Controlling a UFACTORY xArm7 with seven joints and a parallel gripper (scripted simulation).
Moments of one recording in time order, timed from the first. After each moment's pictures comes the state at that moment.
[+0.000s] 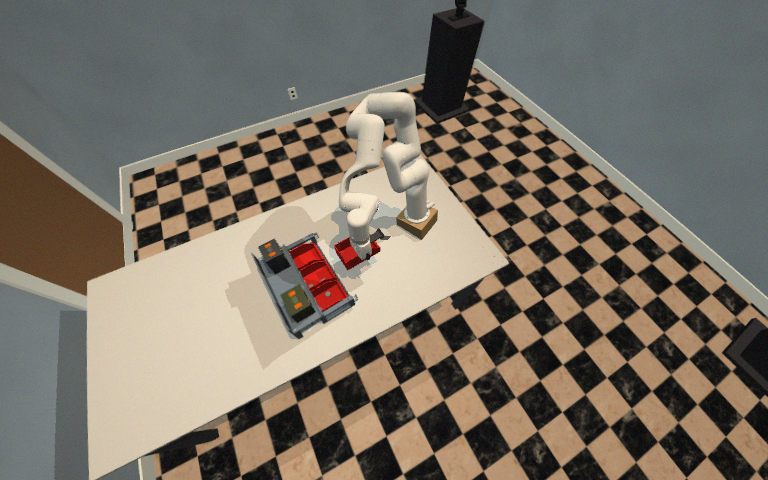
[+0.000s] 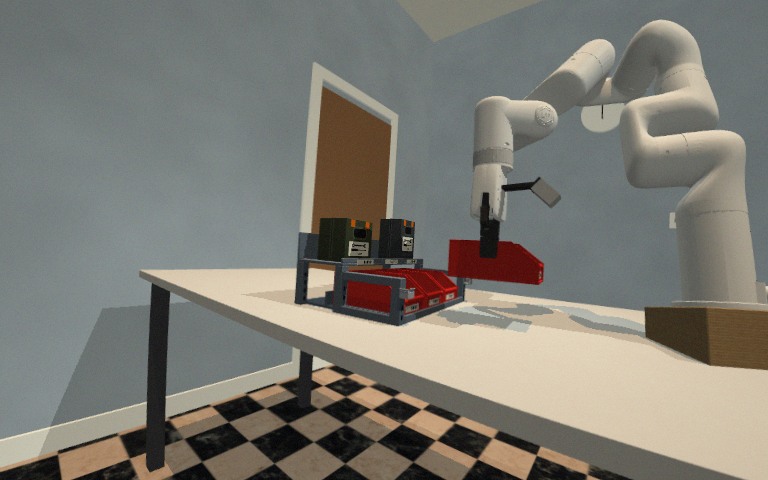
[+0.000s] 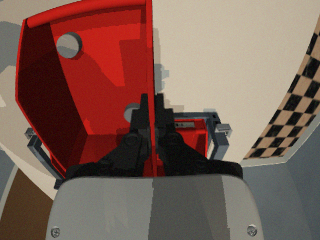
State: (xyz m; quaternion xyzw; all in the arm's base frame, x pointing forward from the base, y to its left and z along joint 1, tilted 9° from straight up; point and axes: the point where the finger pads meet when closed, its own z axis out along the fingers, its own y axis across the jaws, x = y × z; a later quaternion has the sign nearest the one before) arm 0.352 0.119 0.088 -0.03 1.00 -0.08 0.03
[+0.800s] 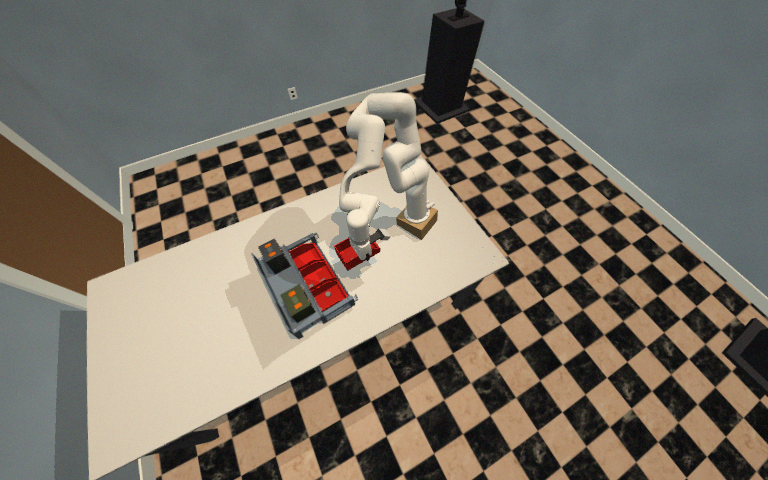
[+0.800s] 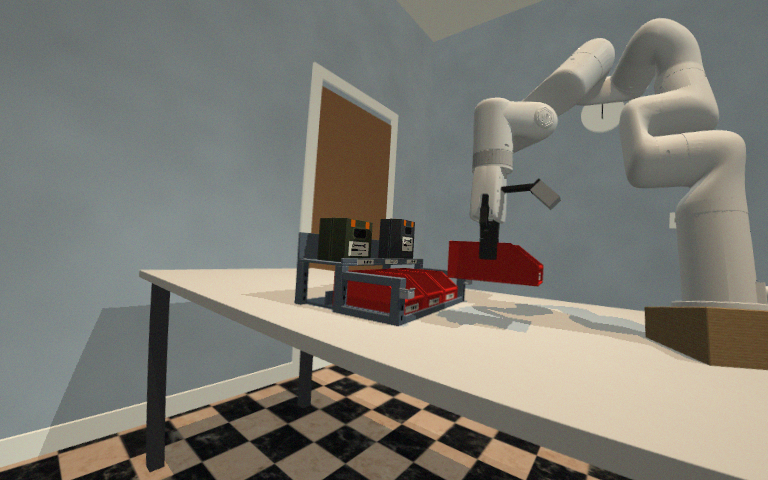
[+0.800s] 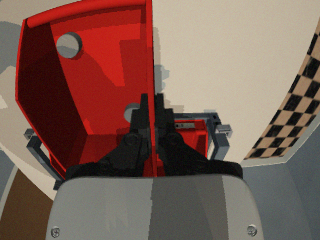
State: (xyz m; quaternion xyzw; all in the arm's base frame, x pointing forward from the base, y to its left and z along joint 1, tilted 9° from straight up) arm 0.353 0.118 0.085 -0.03 1.00 -0.08 0.03
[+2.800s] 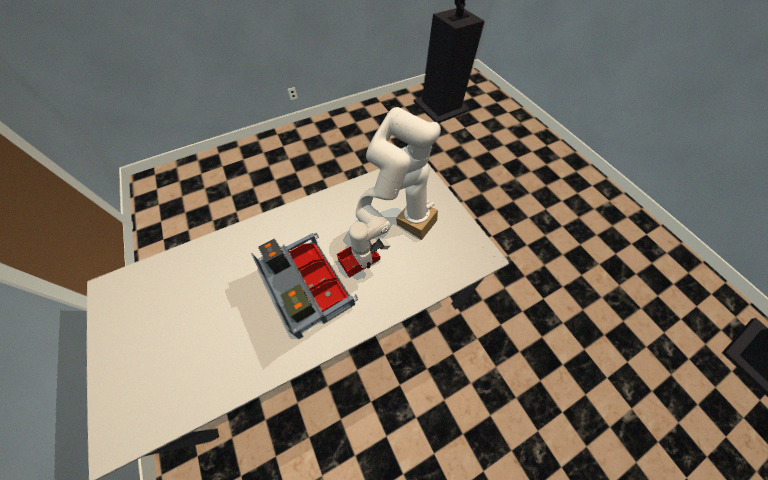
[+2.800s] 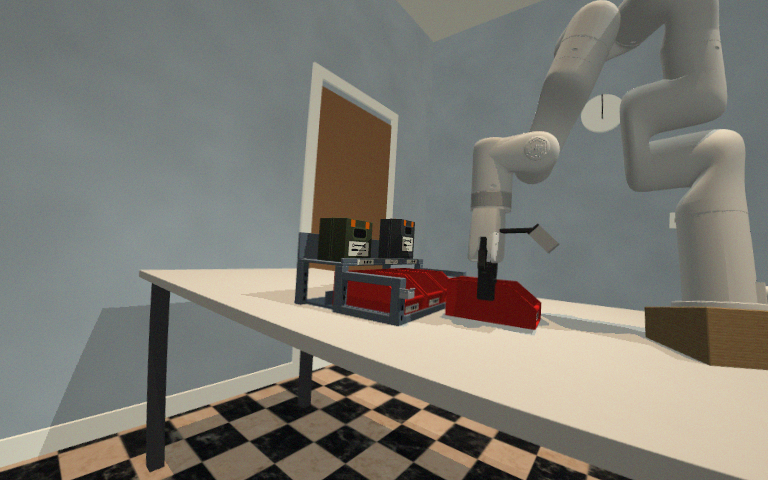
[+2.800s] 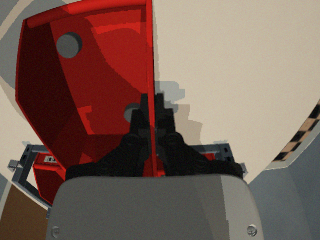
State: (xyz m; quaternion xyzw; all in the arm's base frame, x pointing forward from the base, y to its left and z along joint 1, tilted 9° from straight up) arm 0.357 0.107 0.009 -0.03 1.00 -0.08 0.03
